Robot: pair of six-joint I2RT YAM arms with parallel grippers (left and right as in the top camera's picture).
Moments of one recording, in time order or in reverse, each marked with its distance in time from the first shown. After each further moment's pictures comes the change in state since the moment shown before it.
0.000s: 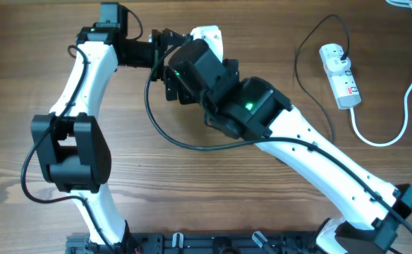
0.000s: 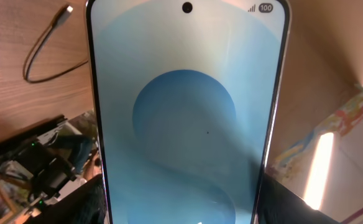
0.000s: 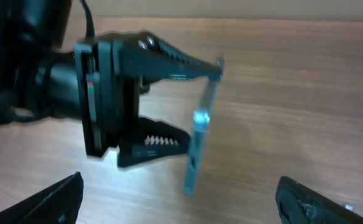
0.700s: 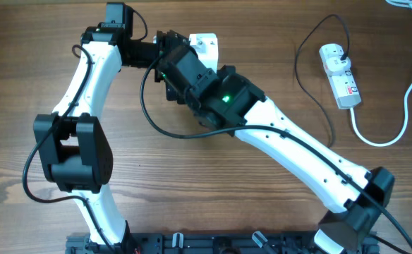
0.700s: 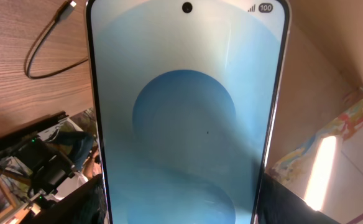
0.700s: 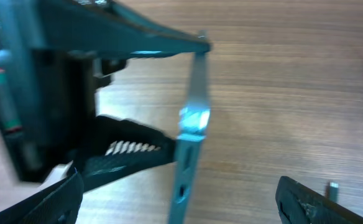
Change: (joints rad) left arm -0.015 0.000 0.000 0.000 -0.010 -0.023; right arm 0.000 0.103 0.001 -0.051 0.084 0.079
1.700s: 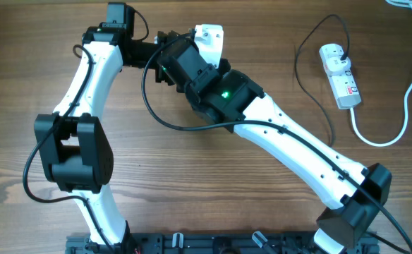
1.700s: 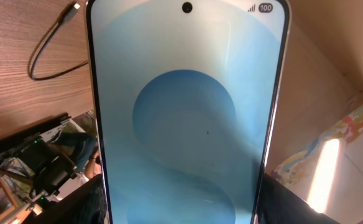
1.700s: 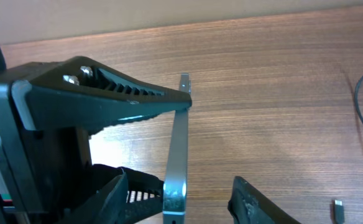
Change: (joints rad) left arm -0.006 0.000 0.000 0.000 -0.014 -0.002; right arm -0.018 0.015 0.000 0.086 0.078 0.040
